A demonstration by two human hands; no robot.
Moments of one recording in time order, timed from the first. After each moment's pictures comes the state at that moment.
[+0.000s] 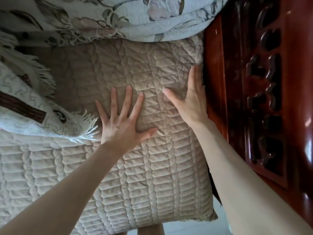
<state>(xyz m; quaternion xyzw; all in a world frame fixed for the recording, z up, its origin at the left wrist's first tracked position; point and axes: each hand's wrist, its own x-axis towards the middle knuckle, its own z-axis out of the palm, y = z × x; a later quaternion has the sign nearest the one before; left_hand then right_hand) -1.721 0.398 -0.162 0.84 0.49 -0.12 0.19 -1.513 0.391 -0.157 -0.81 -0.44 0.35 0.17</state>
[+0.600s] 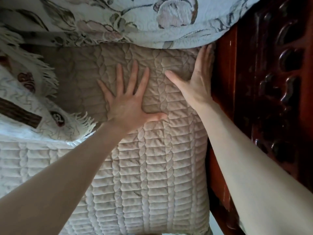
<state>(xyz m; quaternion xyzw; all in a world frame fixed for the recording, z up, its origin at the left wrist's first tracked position) -1.684 0.458 -0.159 0.80 0.54 -0.14 0.21 -1.490 0.459 -0.176 -0.79 -0.49 0.31 0.21</state>
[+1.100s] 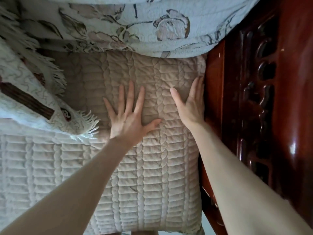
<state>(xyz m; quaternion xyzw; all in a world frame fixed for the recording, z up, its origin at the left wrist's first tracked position) -1.686 0.416 -0.162 0.78 0.58 -0.10 0.21 -1.499 0.413 -0.174 -0.82 -0.43 0.35 0.16</state>
